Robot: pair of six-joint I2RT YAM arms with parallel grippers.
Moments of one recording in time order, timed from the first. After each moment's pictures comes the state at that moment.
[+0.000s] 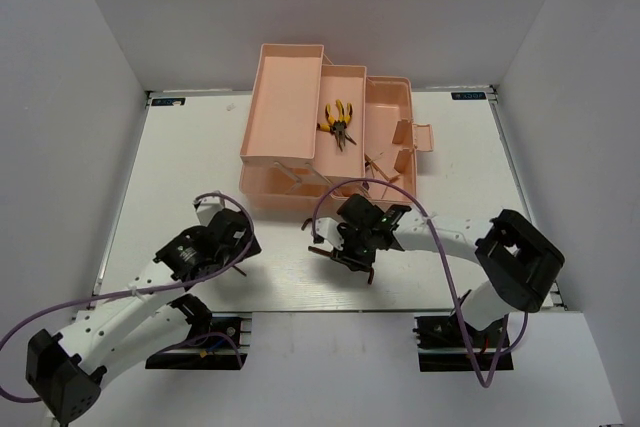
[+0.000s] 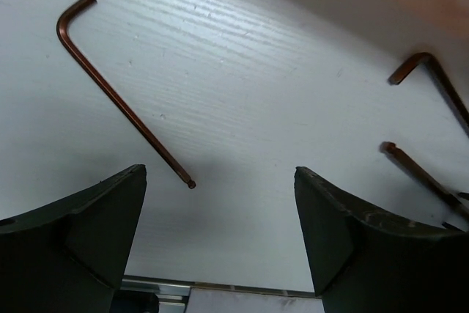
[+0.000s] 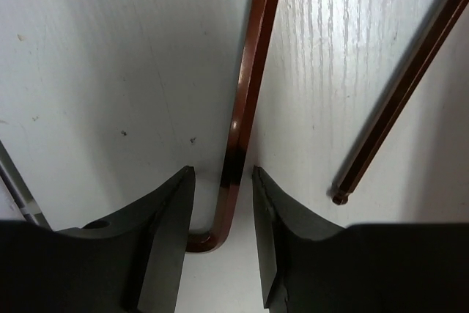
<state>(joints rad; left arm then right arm) -0.69 0.76 0.59 -0.80 -0.43 -0.92 0.93 1.53 0.81 -0.45 -0.25 -0.47</state>
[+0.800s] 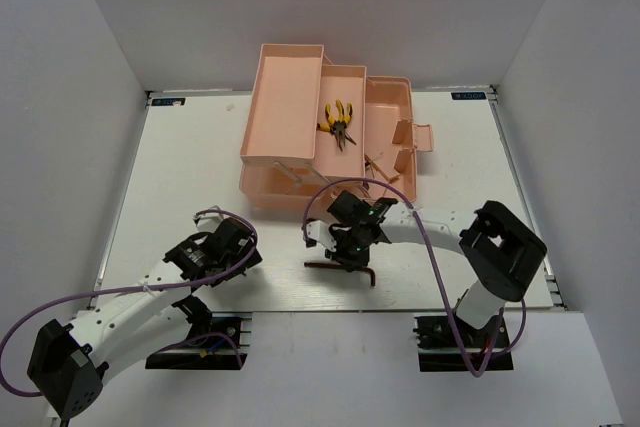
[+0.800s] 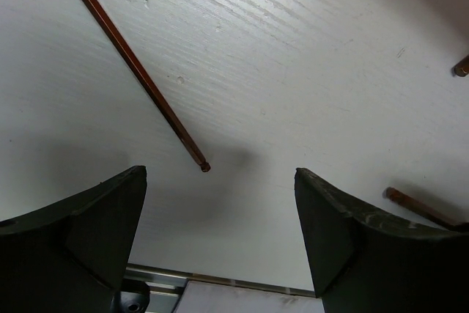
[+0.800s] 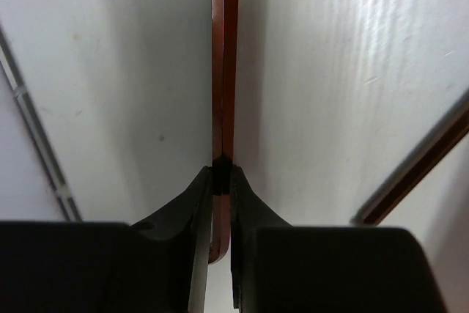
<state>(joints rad) -0.69 0.81 0.48 -0.79 -0.35 -1.09 0.96 1.63 0.92 -0.55 -0.32 -0.53</state>
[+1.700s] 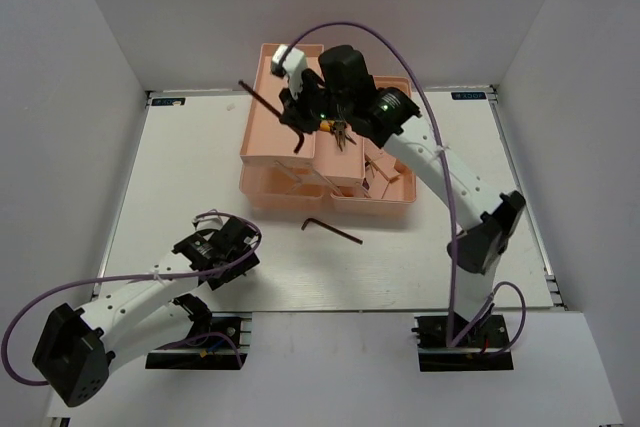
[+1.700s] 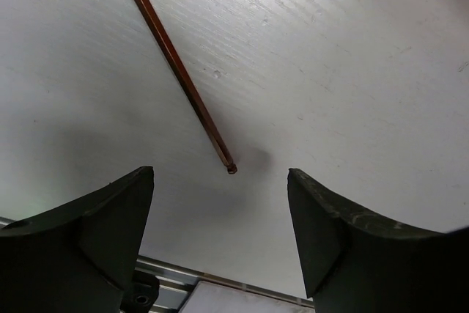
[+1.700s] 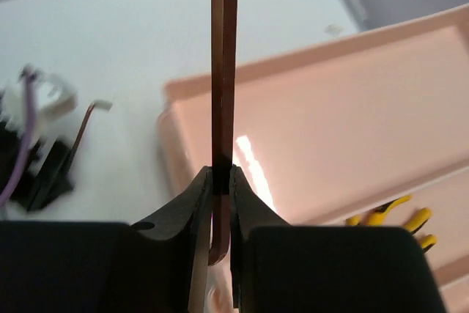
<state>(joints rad) -0.68 0.91 0.49 -0.83 -0.36 -1.15 0.83 1.81 2.07 -0.71 -0.32 -0.29</state>
